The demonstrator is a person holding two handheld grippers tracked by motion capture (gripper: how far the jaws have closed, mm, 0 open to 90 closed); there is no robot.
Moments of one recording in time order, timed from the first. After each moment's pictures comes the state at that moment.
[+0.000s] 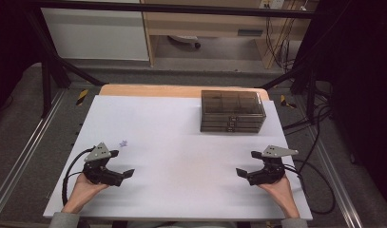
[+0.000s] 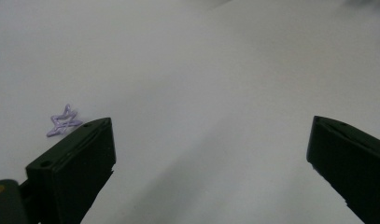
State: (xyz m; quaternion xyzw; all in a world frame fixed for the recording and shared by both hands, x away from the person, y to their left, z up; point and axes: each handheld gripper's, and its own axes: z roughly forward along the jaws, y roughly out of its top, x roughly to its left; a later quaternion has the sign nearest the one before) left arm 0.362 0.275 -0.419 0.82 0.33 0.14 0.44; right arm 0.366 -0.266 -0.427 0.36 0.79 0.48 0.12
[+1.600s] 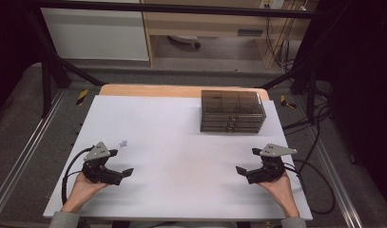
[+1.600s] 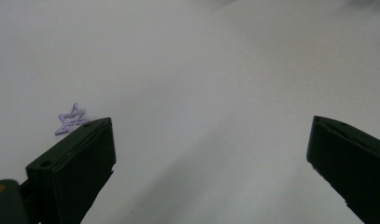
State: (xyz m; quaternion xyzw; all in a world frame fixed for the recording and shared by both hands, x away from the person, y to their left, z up) left arm 0.365 0.279 -0.420 0.82 0.34 0.14 0.44; right arm 0.367 -0.261 -0.418 0.35 0.80 0.46 0.16
